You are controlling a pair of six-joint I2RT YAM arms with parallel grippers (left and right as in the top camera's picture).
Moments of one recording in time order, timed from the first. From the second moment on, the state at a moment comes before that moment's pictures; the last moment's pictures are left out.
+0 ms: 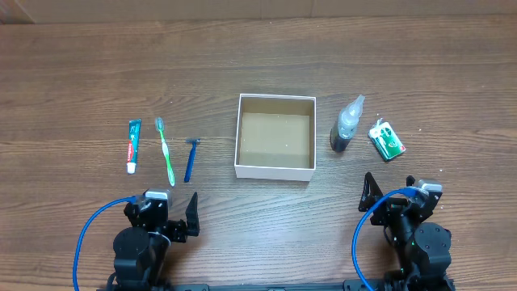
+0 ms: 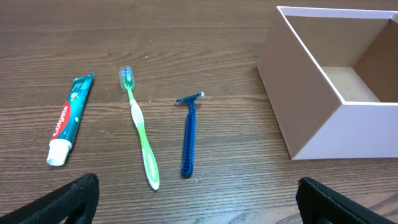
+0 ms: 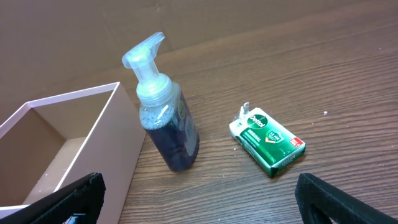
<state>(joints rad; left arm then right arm) -0.07 0.04 0.16 -0.54 0.08 -0.05 0.09 0.01 0.14 -0.42 0.04 0.28</state>
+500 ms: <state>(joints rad) -0.07 0.04 0.16 -0.54 0.08 -0.05 0.09 0.01 0.14 -0.37 0.02 0.28</state>
